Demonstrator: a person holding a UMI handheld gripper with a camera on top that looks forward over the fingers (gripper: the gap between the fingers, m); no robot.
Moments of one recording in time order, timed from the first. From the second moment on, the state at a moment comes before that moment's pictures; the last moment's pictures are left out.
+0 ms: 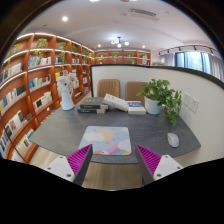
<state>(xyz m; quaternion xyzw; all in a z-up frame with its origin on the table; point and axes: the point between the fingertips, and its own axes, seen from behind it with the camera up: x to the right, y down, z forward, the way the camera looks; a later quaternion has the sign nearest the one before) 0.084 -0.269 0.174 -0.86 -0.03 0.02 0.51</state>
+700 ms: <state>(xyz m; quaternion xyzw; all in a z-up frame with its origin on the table) 0.354 -0.241 0.040 -0.90 0.06 -0.05 0.42</state>
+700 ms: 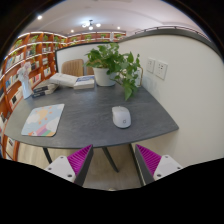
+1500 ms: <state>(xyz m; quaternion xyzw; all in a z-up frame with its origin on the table) 0.407 -0.075 -0.008 -0.92 0.05 -0.03 0.39</state>
